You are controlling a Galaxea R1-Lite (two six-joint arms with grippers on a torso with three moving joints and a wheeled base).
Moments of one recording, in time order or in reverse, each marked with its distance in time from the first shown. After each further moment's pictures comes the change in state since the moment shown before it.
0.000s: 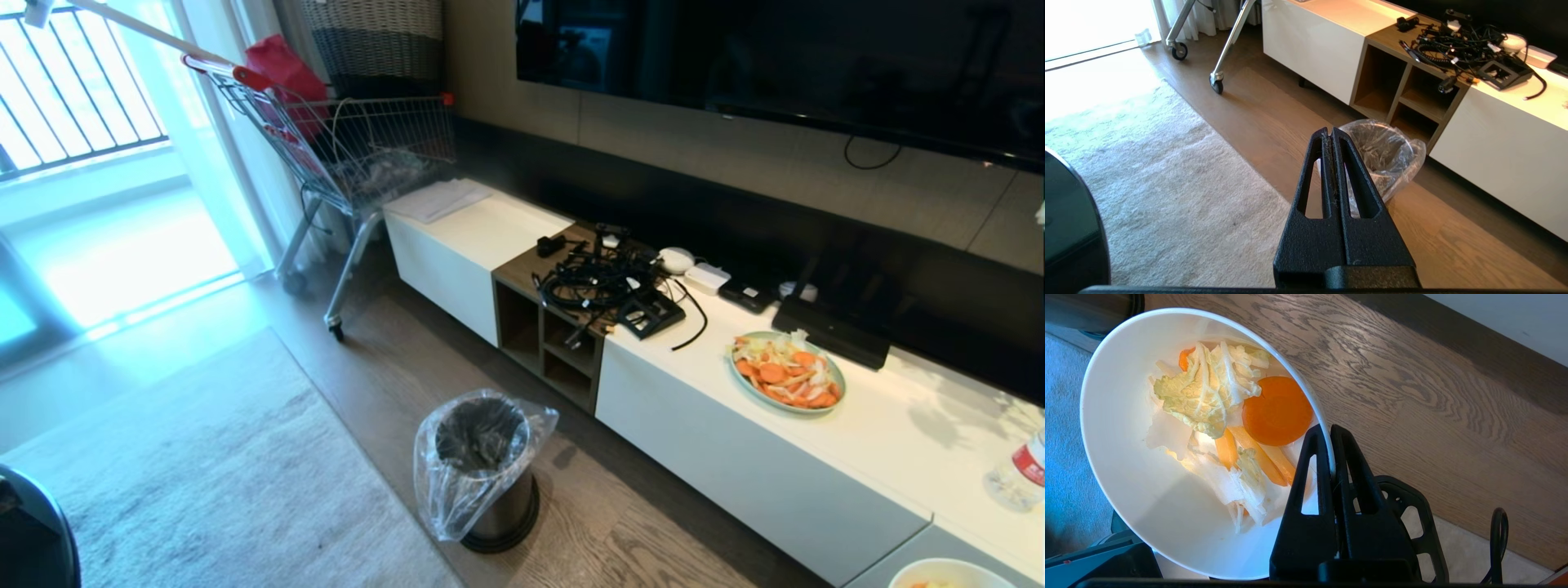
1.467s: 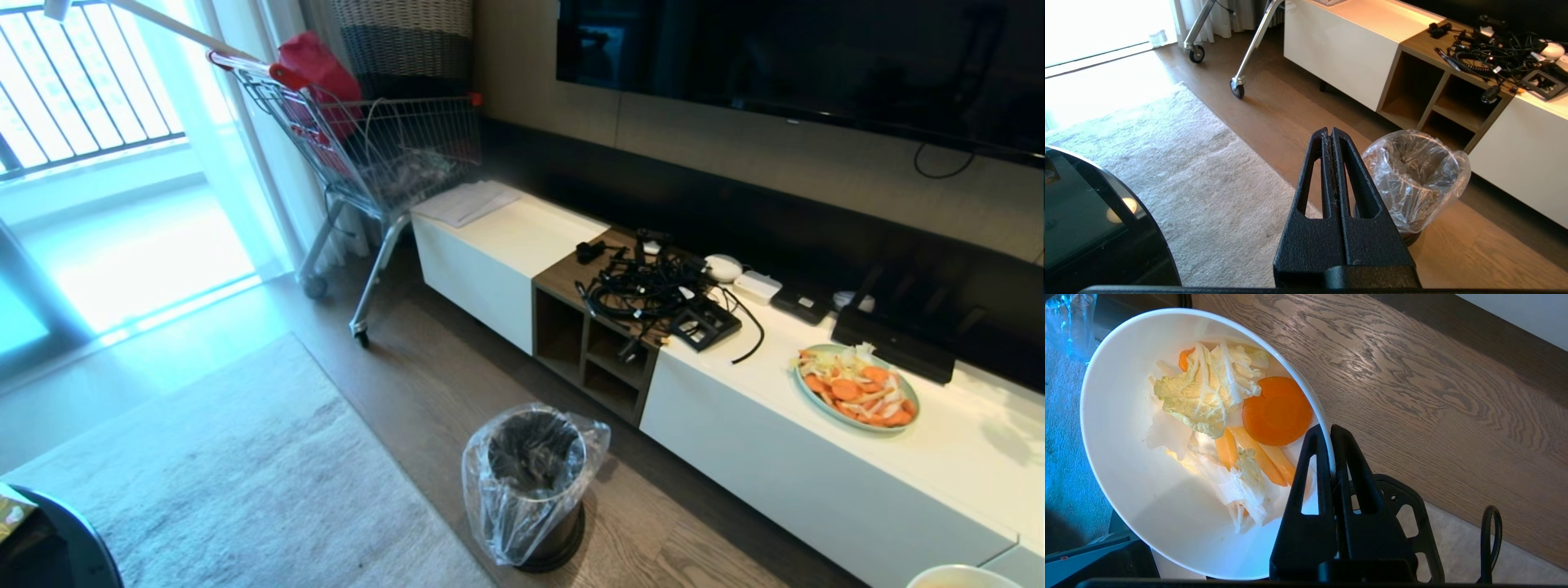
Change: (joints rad) left arm 0.000 0.000 0.000 0.000 0.001 0.000; right arm 0.000 -0.075 -0.002 0.039 -0.003 -0.021
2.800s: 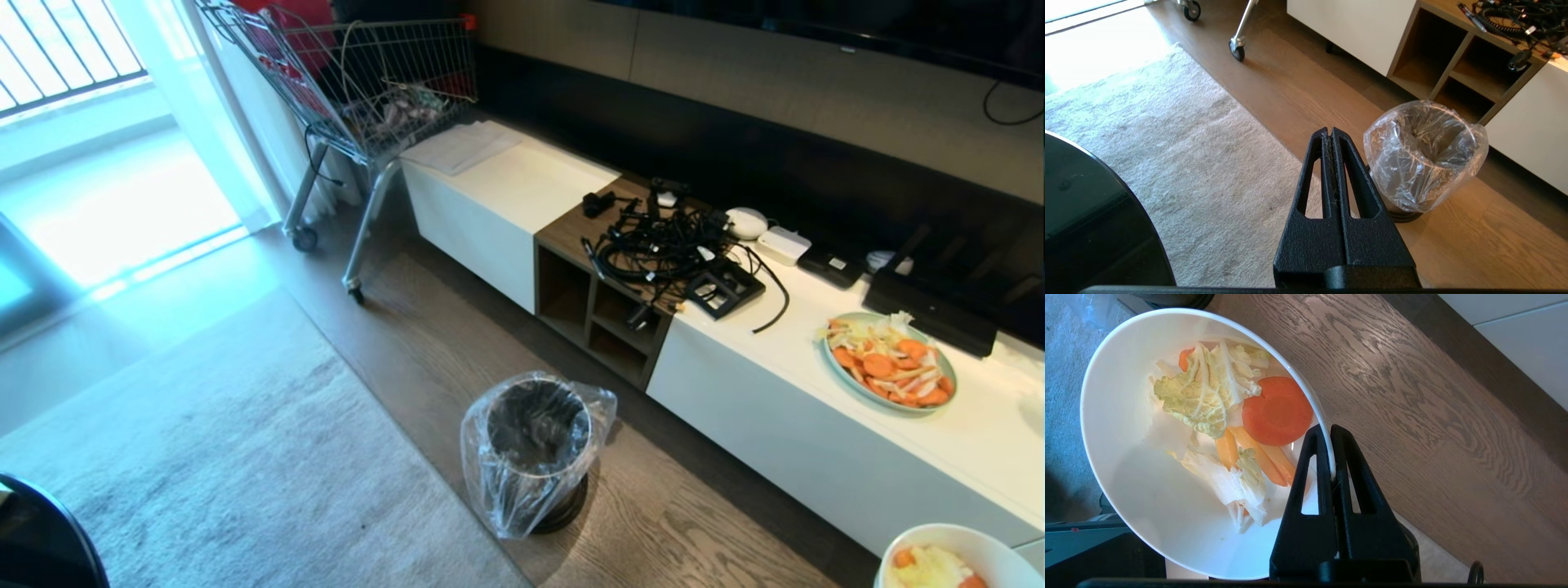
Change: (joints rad) left arm 0.000 0.000 0.000 0.000 -0.001 0.000; right arm 0.003 0.044 -0.109 -0.037 0.085 -0.185
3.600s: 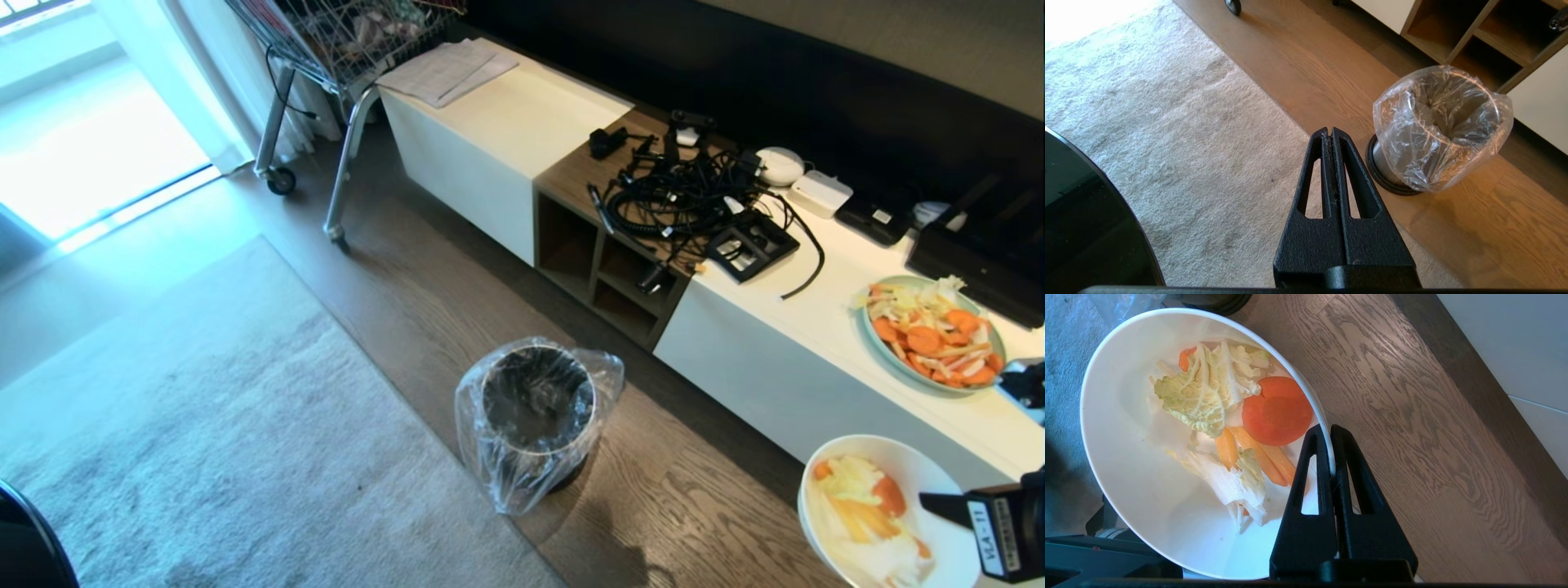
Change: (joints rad) left arm 0.000 0.000 0.000 0.000 0.000 0.000; right arm 0.148 0.219 -0.137 -0.179 -0.004 -0.059
